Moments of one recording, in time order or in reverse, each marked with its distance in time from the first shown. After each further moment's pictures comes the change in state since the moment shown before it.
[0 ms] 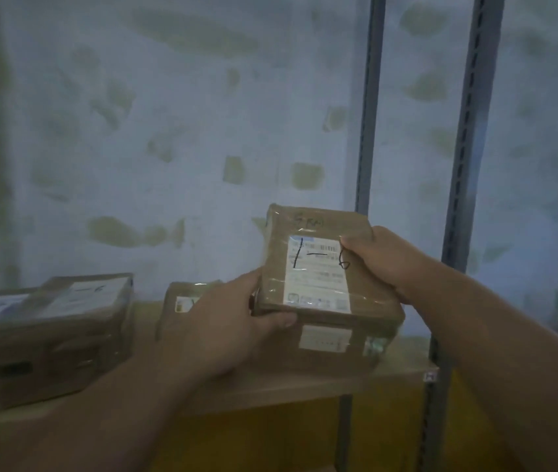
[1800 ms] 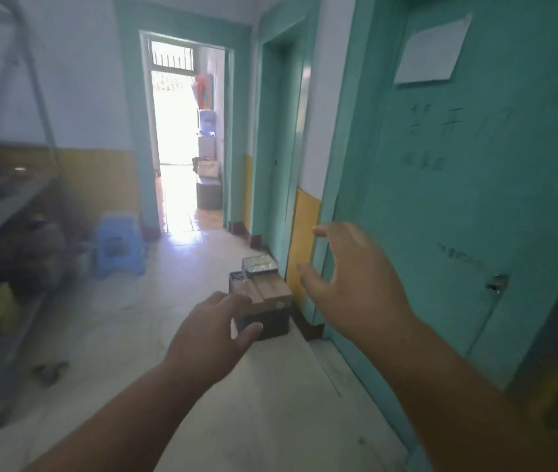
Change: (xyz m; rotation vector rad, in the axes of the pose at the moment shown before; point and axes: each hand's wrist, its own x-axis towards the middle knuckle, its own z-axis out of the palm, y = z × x) left_hand -0.577 -0.232 -0.311 0.775 0.705 -1.234; right_hand -0.395 -0.250 0.596 0.181 -0.721 -1.267
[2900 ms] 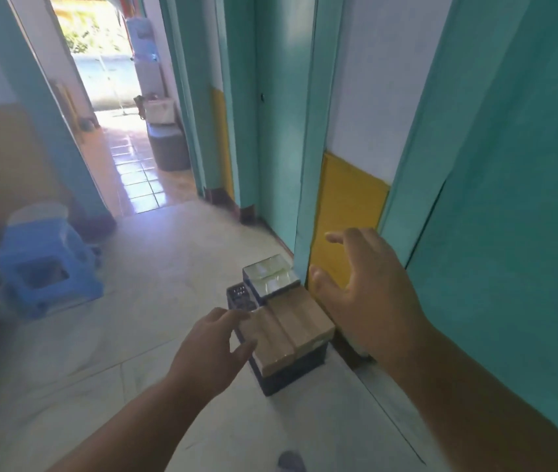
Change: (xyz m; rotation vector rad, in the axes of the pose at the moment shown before) left_hand 0.639 -0.356 0.225 0.013 -0.366 -0.010; right_hand 0.511 0.209 0.494 0.023 -0.130 0.289
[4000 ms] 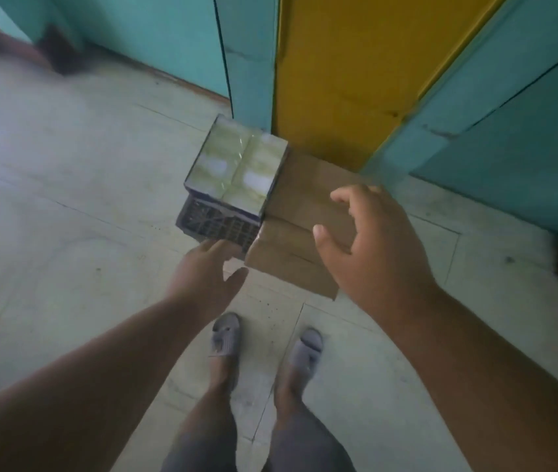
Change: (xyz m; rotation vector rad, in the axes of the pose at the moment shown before) left_hand 0.463 -0.313 0.202 0.123 -0.756 0.303; right_hand 0.210 0.113 0.471 -0.148 -0.076 0.843
